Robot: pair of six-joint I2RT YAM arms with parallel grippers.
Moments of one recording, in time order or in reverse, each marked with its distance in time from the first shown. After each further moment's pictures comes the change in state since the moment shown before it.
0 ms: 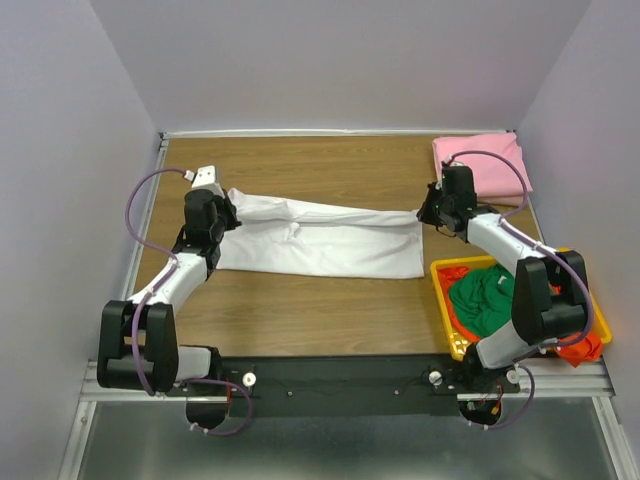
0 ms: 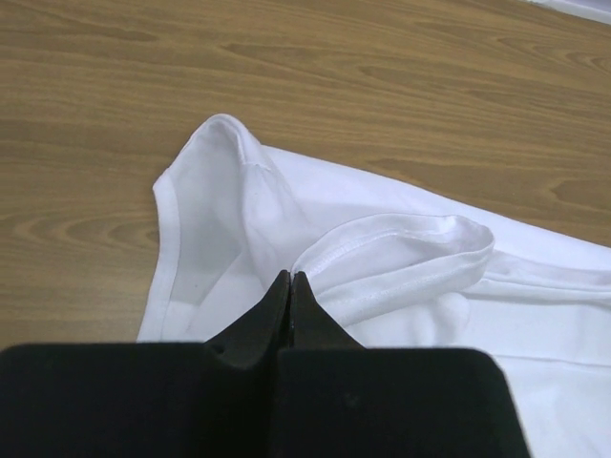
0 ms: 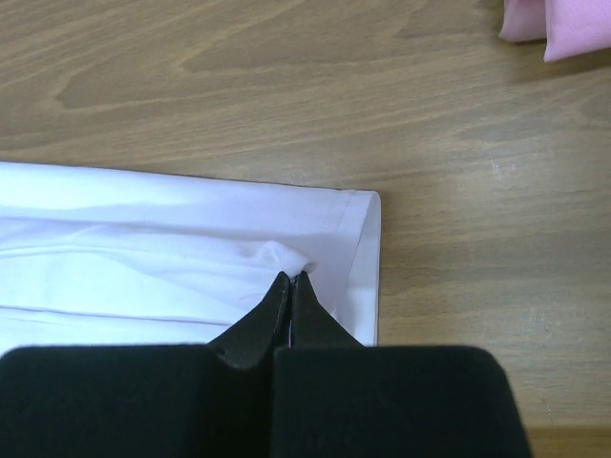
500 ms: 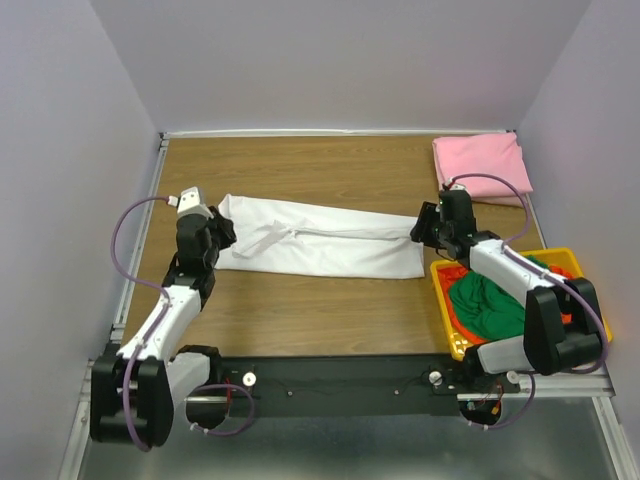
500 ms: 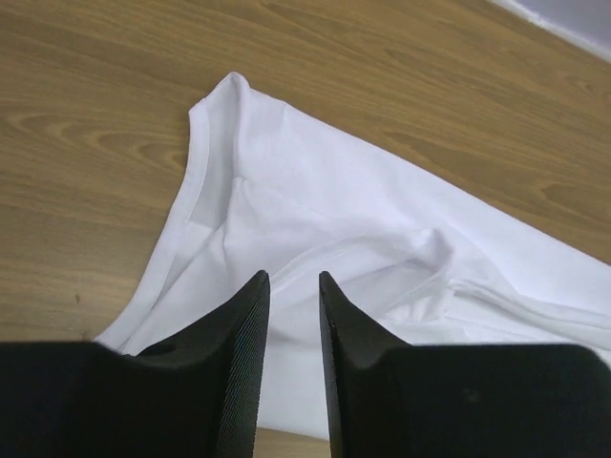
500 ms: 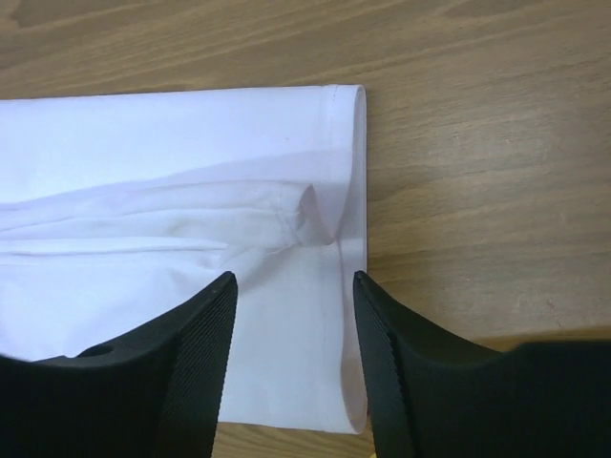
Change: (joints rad) left arm 0.000 -0.233 -0.182 -0.045 -0.074 -0.132; right arm 0.052 -0.157 -0.223 0.044 0.071 0.050
